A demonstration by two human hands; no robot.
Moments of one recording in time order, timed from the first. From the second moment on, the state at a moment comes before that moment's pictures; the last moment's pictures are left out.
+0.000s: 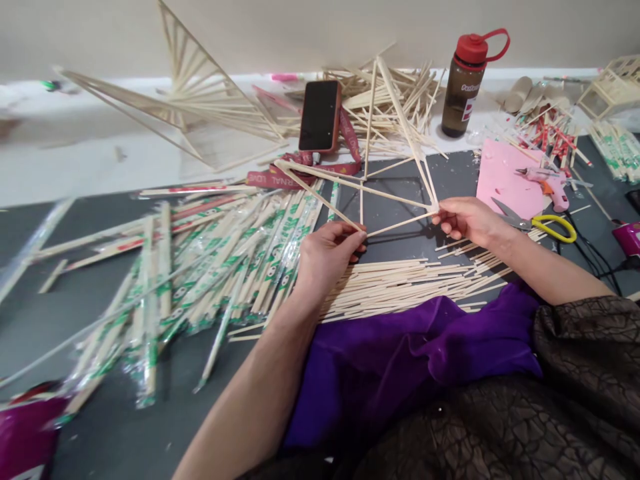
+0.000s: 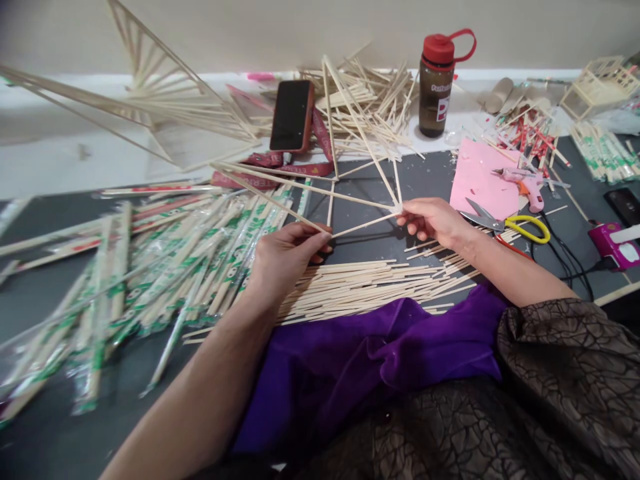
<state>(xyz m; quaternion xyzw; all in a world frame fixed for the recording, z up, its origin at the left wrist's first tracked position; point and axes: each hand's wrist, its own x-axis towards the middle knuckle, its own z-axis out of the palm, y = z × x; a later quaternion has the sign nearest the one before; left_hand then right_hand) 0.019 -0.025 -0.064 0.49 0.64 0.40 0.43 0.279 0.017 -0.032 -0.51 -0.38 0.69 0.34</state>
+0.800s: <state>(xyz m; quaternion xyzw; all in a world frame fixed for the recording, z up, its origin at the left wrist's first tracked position) 0.065 -0.042 -0.027 0.52 0.59 0.43 0.44 0.233 -0.003 -0.037 -0.43 -0.43 0.70 0.37</state>
